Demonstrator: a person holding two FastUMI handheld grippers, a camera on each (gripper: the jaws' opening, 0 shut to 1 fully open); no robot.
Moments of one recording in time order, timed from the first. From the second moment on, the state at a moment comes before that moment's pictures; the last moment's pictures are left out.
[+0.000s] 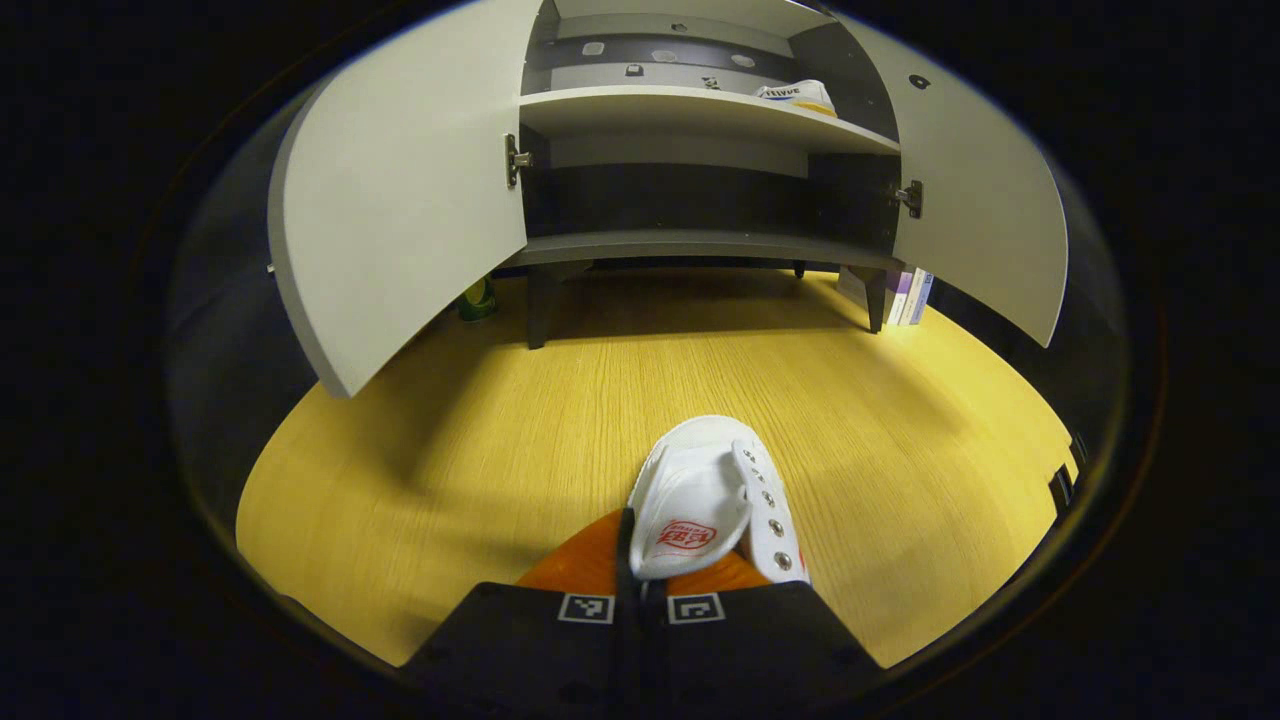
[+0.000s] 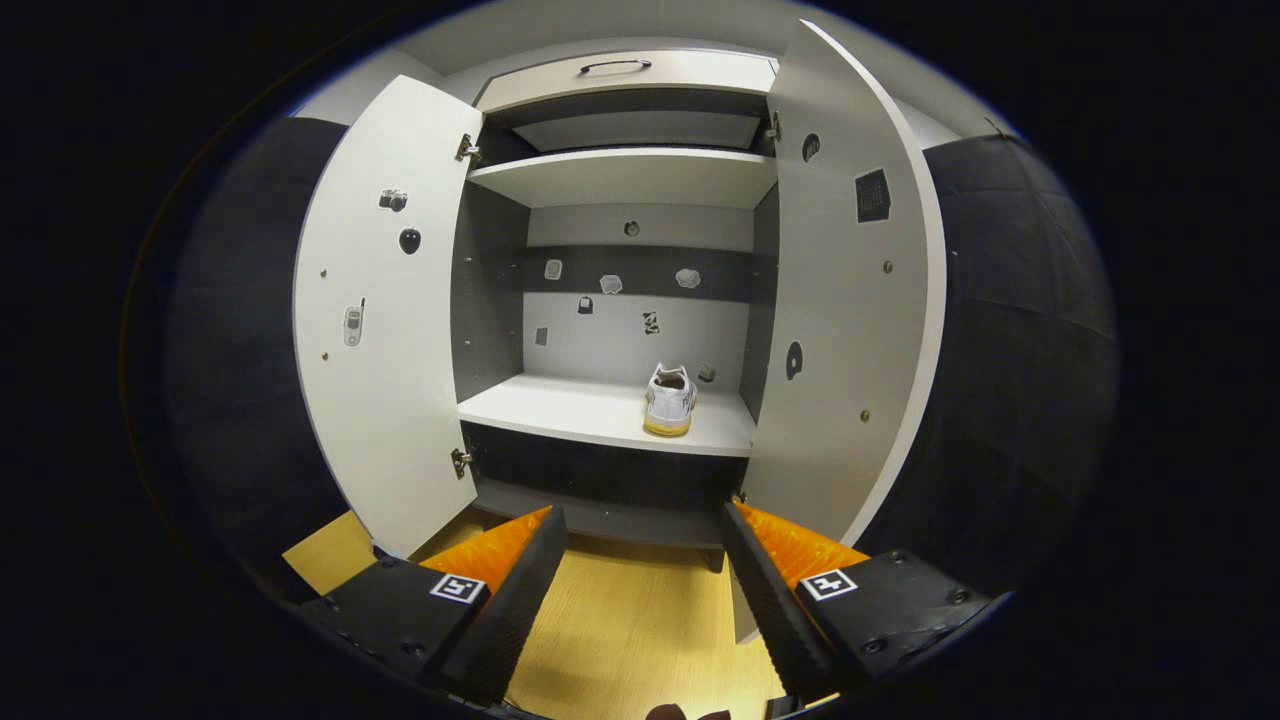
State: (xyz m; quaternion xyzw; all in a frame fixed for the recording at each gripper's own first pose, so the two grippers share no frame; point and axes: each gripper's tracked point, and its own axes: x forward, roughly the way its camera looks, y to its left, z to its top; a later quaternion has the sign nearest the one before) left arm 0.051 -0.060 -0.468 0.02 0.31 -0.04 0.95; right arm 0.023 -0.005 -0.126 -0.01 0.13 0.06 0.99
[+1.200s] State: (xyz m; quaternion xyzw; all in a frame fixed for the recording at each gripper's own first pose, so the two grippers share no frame) left arm 0.312 -0.070 -0.064 -0.02 0.16 0.04 0.99; right arm 0.017 -0.099 -0.116 0.09 0.10 0.00 0.99
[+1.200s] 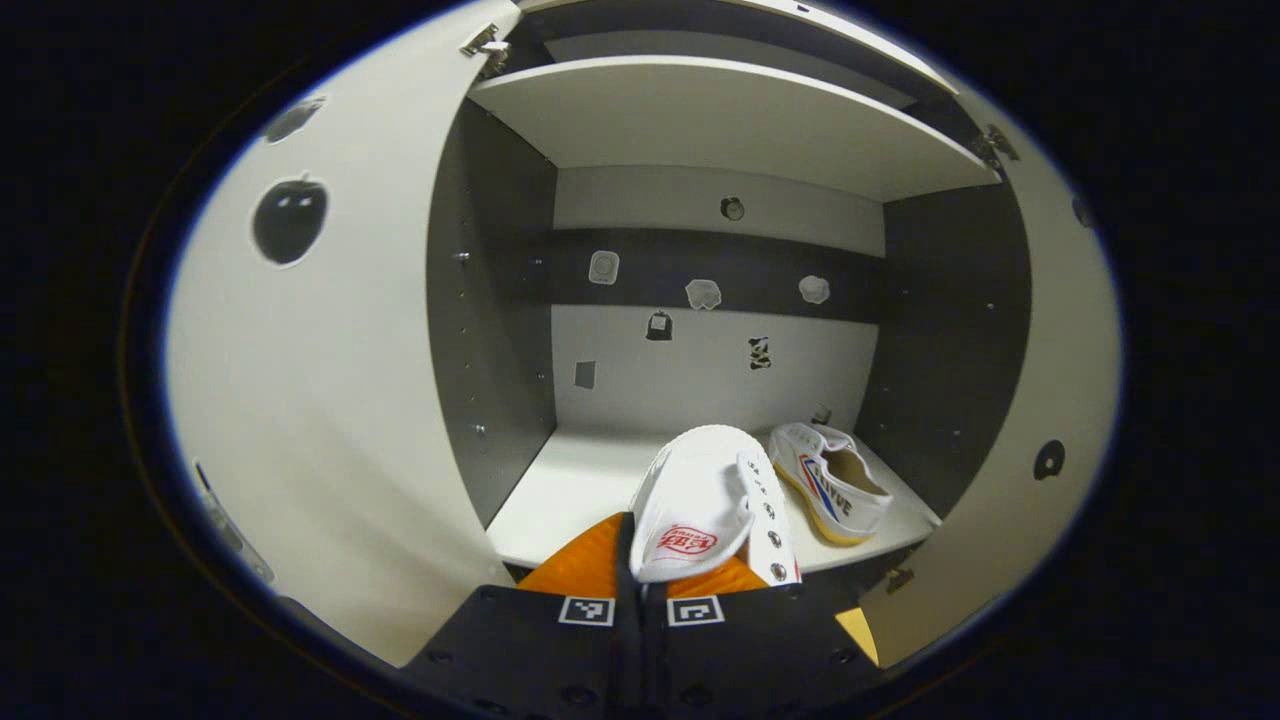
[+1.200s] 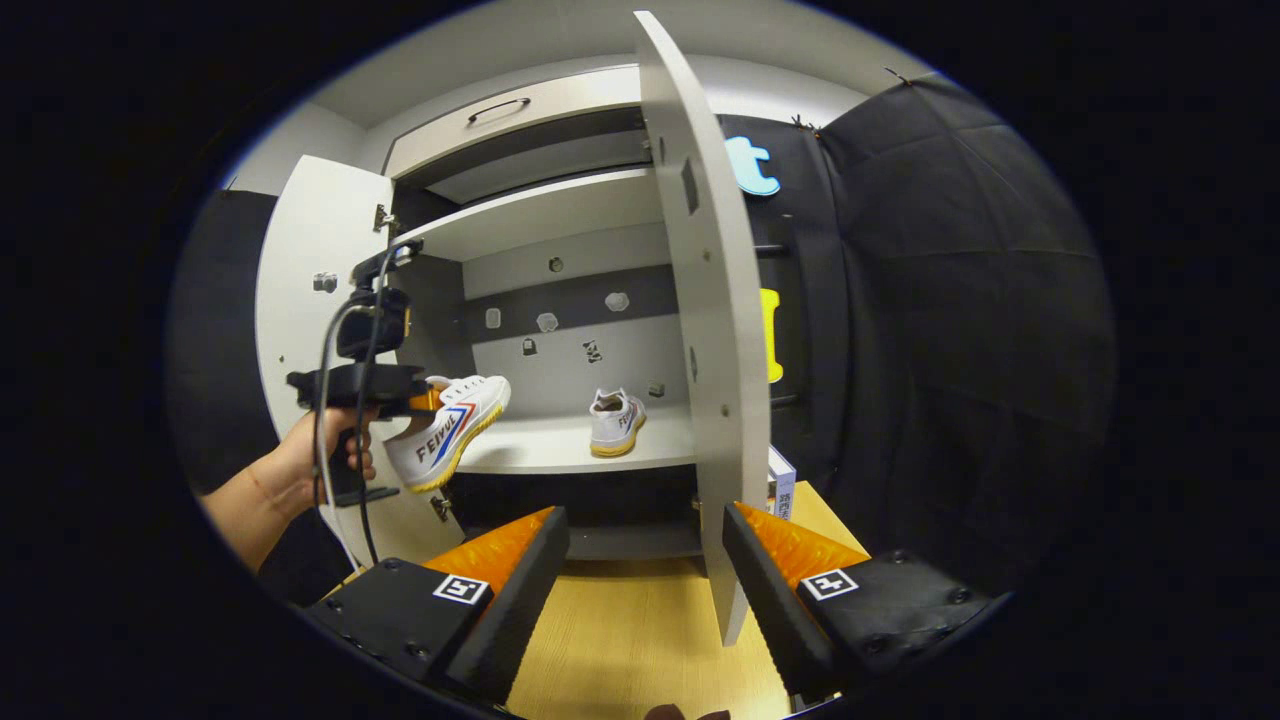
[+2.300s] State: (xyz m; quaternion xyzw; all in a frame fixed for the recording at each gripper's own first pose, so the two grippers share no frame) left arm 0.440 -0.054 -0.145 0.05 0.28 0.12 0.95; right arm 0.000 -0.155 -0.126 0.10 0.10 -0.01 0.99
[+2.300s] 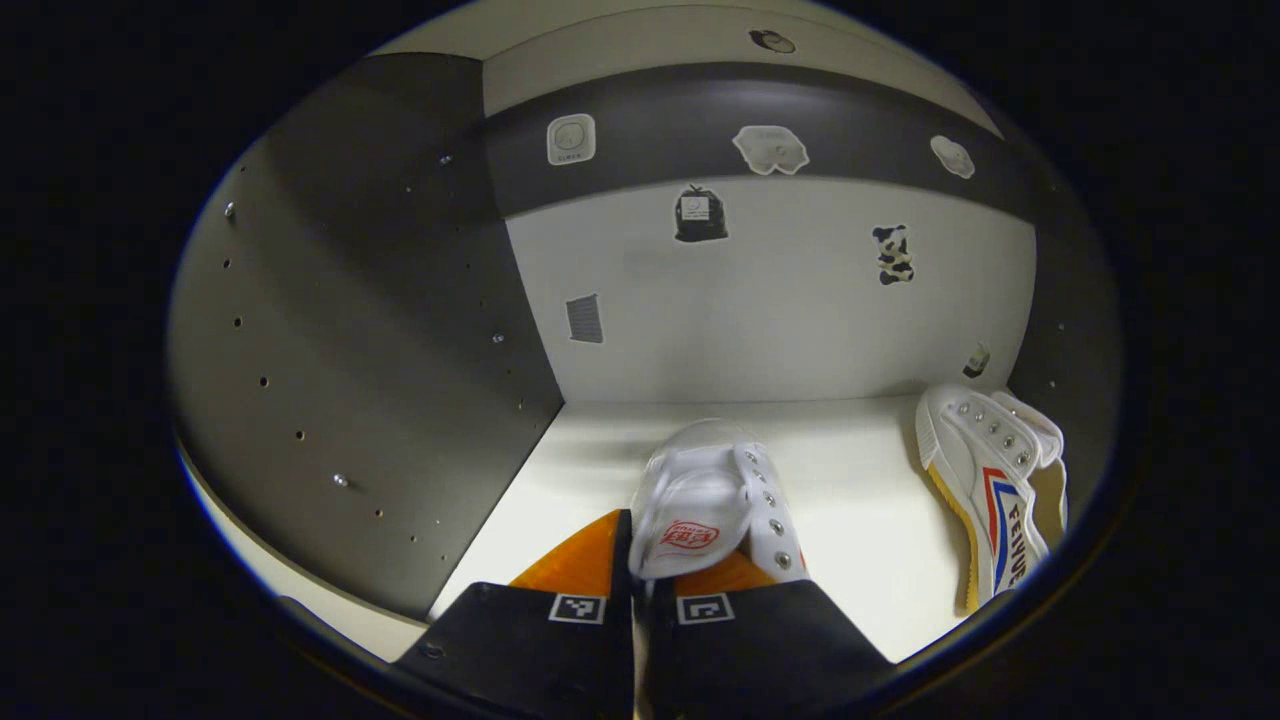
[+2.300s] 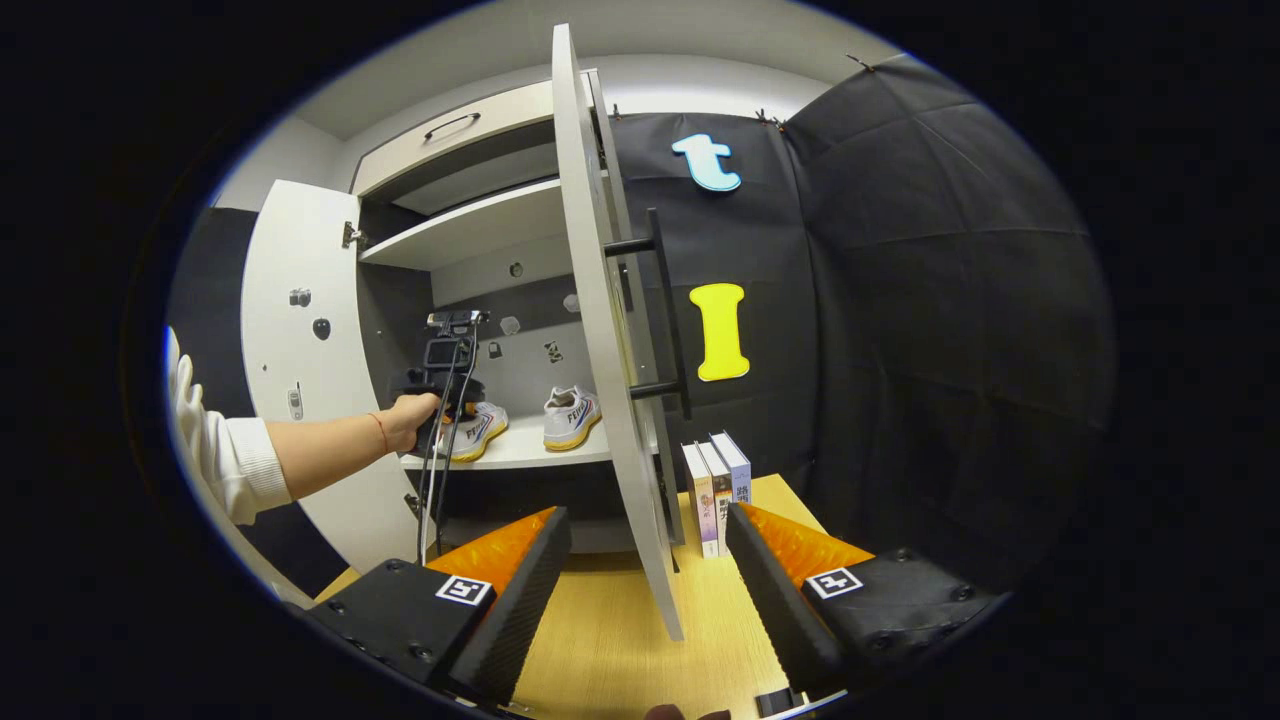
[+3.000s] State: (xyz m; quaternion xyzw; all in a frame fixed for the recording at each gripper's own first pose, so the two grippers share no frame) left arm 0.376 -0.068 -0.098 0.05 0.20 0.07 0.98; right arm -0.007 -0.145 -0.113 0.11 0.09 -0.01 0.99
